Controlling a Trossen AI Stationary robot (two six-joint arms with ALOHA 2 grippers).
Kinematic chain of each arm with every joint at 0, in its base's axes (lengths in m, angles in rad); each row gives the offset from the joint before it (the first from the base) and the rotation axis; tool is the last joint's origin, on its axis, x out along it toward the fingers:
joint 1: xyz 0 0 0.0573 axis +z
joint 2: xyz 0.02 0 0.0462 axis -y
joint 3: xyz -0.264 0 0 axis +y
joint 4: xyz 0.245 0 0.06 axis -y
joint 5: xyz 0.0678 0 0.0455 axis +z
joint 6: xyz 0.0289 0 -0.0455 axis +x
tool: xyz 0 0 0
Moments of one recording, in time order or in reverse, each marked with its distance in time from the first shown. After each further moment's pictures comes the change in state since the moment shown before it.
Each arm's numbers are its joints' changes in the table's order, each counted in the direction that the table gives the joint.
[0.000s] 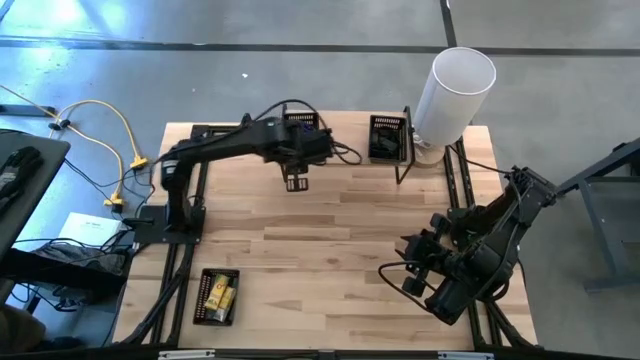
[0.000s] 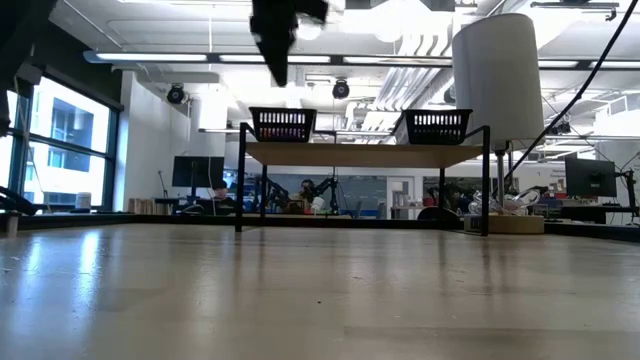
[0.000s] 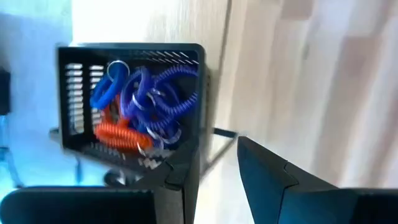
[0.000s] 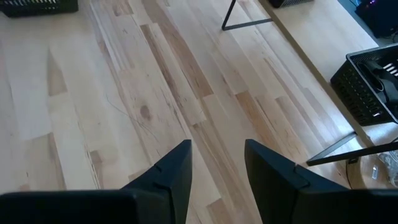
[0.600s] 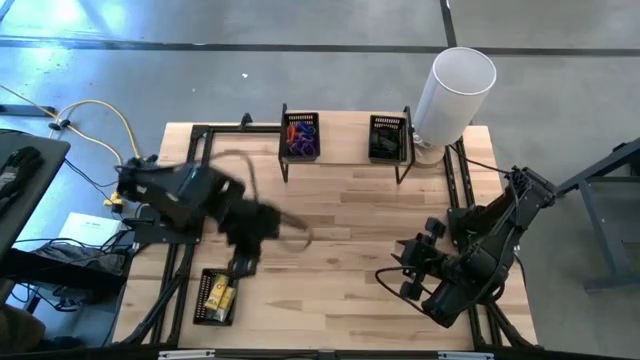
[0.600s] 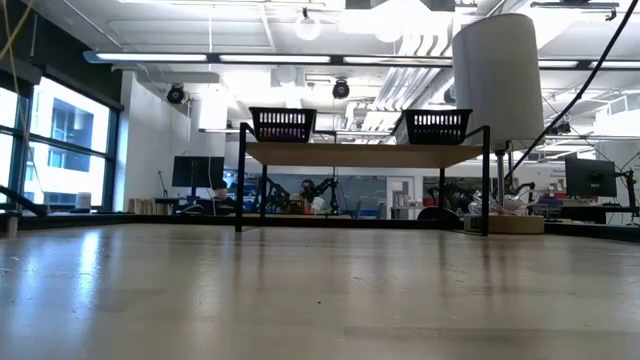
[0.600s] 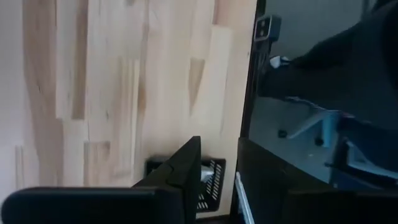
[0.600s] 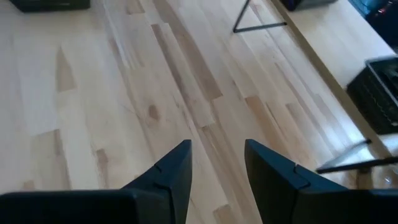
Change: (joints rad) left arm -0.513 0.245 0.000 -0.117 -0.608 -0.660; right arm 0.000 -0.001 0.046 0.096 0.000 -0.060
